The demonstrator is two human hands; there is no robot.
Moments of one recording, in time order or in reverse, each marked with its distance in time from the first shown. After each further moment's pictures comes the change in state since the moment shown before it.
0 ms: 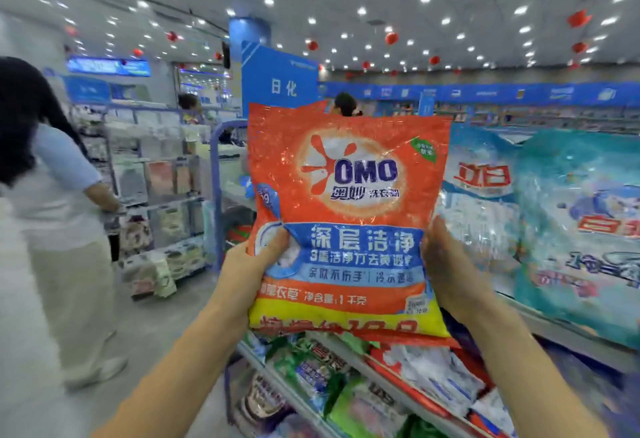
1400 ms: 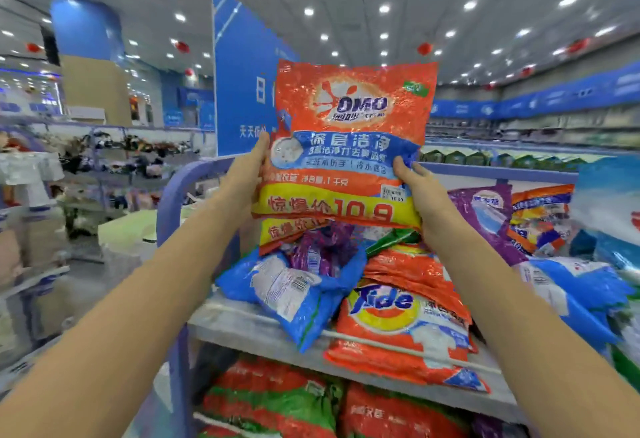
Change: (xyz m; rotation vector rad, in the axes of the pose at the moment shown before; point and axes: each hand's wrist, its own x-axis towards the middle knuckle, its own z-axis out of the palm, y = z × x) left_hand 0.645 0.018 -0.157 0.018 -0.400 -0.036; right_hand 0.527 0.076 0.088 -0.371 0.743 -0.212
